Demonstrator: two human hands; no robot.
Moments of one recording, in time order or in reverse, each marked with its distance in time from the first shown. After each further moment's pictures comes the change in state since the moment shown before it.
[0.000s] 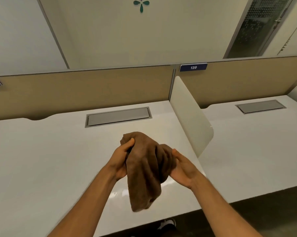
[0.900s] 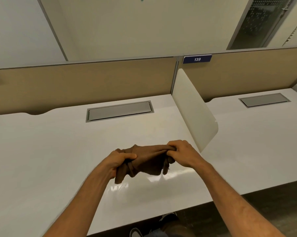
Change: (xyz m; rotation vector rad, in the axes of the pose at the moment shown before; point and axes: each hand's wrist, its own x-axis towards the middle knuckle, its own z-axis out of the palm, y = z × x) left_hand 0.017 0.001 -0.048 0.406 0.260 -0.205; right_hand 0.009 -0.039 0.025 -1.435 0.247 -0.182
